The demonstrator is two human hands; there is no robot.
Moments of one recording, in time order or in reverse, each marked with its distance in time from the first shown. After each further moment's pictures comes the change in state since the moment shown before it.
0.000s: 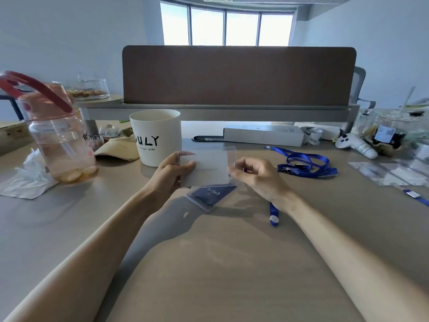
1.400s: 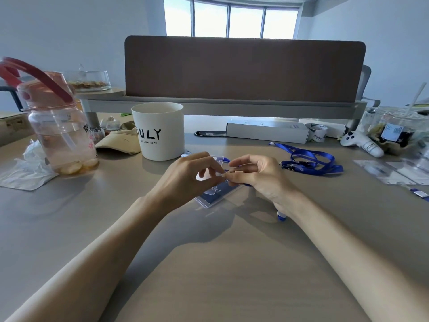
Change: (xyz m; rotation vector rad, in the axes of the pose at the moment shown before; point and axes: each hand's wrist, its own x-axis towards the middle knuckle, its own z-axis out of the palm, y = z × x) left_hand -0.015 0.002 0.018 1.050 -0.138 0.758; right_hand -0.013 -0.019 0.012 0.151 0.038 0.191
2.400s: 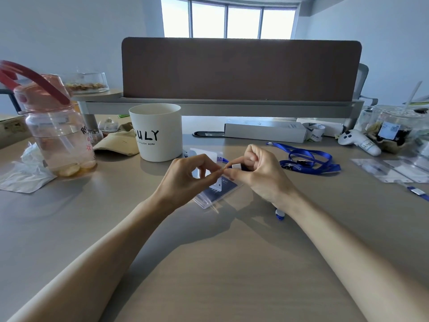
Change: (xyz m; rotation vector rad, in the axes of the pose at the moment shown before) left_hand -0.003 0.011 0.002 -0.240 0.084 -0.172; right_hand -0.002 -0.006 -0.002 -0.110 0.021 -0.220
